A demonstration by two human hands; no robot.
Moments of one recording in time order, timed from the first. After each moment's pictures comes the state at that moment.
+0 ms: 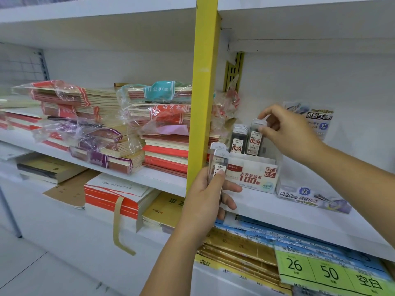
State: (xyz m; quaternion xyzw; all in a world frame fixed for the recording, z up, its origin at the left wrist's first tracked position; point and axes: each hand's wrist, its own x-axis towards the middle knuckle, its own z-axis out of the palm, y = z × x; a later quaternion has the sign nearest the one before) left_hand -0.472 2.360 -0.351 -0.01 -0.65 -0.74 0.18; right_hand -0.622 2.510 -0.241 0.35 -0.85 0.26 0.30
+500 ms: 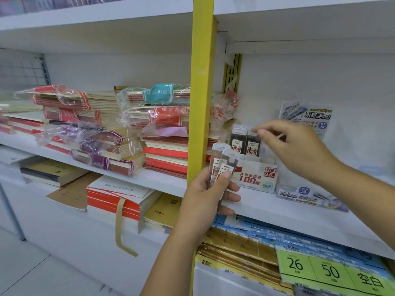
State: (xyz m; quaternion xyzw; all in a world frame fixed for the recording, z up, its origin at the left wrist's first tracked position) left_hand -0.466 2.359 -0.347 -0.02 -0.63 -0.75 0.20; right_hand -0.571 2.520 -0.249 0.38 -0.84 0.28 0.26
